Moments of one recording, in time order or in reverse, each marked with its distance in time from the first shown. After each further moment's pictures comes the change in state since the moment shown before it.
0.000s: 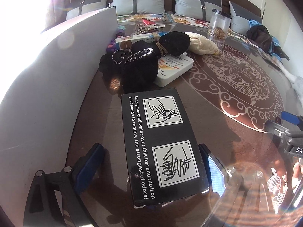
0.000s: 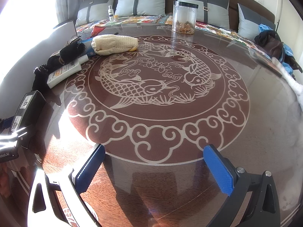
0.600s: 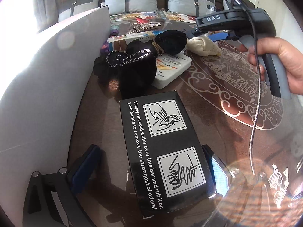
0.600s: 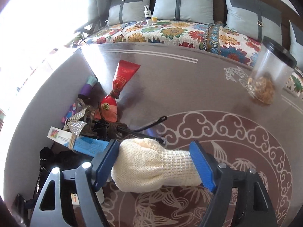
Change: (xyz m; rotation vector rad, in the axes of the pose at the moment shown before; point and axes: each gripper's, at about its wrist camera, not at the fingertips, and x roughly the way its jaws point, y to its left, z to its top) left arm 0.005 0.005 0.005 0.049 0.012 -0.037; right arm 0.107 0.068 0.212 -0.126 0.019 0.260
